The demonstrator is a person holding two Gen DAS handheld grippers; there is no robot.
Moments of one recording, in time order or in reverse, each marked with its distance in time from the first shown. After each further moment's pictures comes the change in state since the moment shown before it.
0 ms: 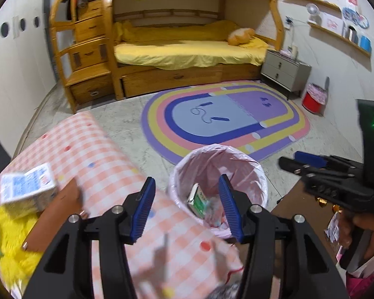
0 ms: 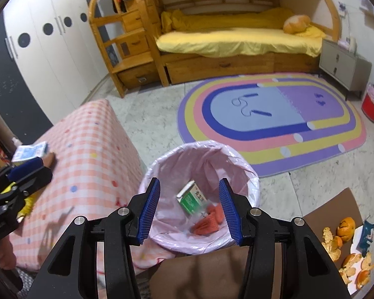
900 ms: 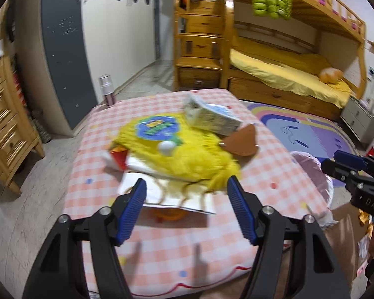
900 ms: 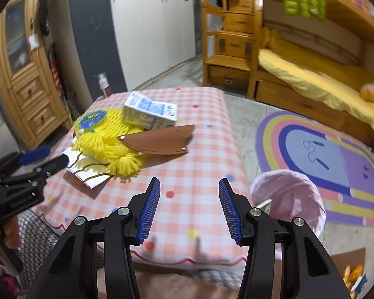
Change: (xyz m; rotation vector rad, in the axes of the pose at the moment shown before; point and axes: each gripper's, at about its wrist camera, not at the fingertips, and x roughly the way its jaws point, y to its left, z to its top) left arm -0.141 0.149 -0.115 -0.361 -0.046 0.402; right arm -0.034 0.219 -0.037 -0.459 0.007 0.222
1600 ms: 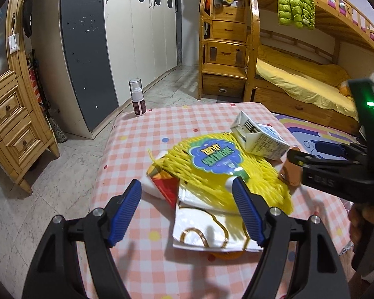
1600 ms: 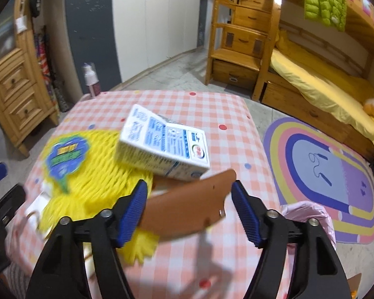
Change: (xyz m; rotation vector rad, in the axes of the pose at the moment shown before) left arm 0.032 0.051 0.030 -0.050 -0.031 0.090; right arm 0.110 0.056 0.076 -0.033 0.063 -0.073
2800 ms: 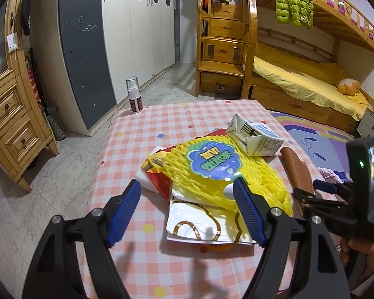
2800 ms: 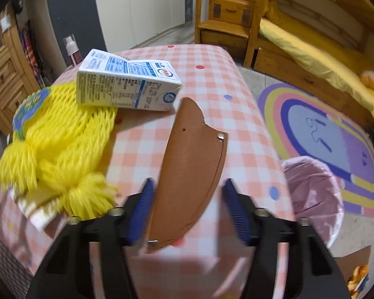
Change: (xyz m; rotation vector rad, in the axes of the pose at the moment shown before) left arm -0.012 -0.009 -0.001 0.002 0.016 -0.022; right arm 0.011 -0.038 -0.068 0.057 0.125 -0.002
